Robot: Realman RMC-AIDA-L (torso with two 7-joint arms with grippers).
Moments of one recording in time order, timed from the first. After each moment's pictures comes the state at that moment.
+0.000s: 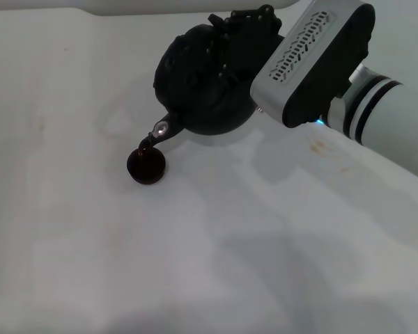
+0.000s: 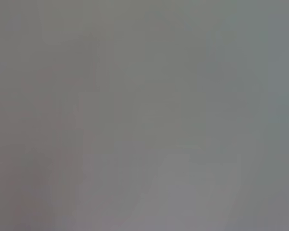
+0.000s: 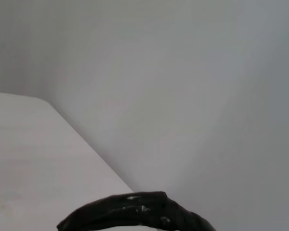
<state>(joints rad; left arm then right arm) -0.25 -2.08 -1.06 -0.08 -0.86 -1.31 2.75 0.27 2.01 -2.17 -1.32 -1.47 0.00 1.42</state>
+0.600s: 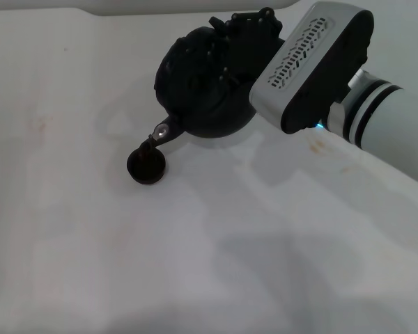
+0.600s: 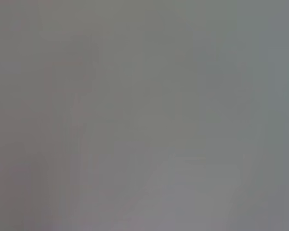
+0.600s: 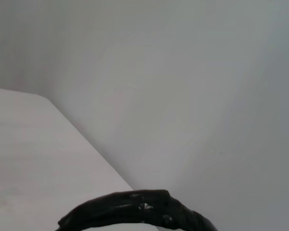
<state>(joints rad) -0.25 -2.08 -1.06 -0.08 -0.86 -1.31 2.75 0.26 2.01 -2.19 -1.33 -1.47 0.01 1.40</state>
